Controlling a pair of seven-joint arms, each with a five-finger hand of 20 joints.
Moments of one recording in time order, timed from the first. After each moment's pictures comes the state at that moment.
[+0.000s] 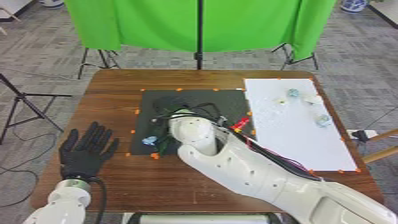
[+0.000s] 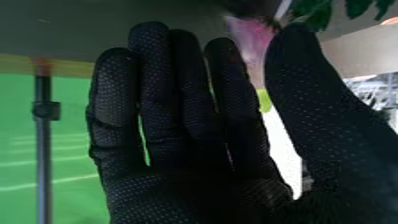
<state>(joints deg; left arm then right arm) 122.5 -56.2 -90.1 -118.8 -7.1 20.7 21.0 -50.9 -79.7 25.8 -82.2 -132.1 -17.3 30.5</state>
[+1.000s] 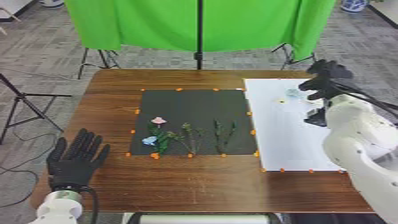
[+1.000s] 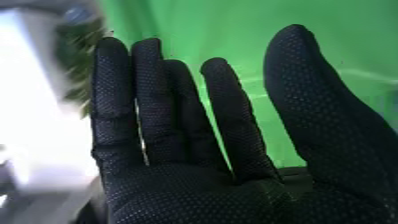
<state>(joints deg) 128.5 -58.6 -93.9 -120.8 -5.9 18.6 22.3 -86.9 -41.0 77.1 -115.4 -125.7 -3.5 40.0</state>
